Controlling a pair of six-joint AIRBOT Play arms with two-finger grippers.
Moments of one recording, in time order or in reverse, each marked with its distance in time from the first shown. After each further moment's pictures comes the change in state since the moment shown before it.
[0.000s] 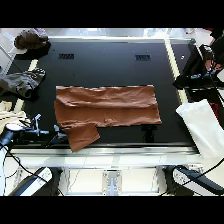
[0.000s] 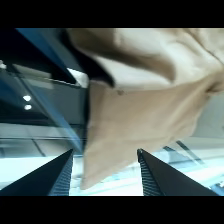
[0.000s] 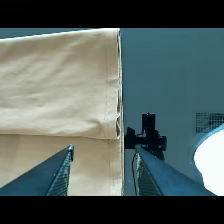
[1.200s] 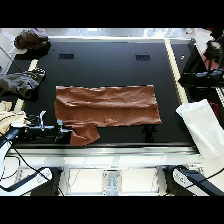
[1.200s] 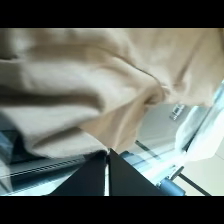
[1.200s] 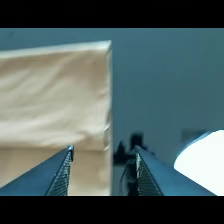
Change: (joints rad) left arm -0.045 -0.131 0.003 -0.291 0.019 0.146; right arm -0.018 0.089 -0.005 -0.069 -0.049 0.006
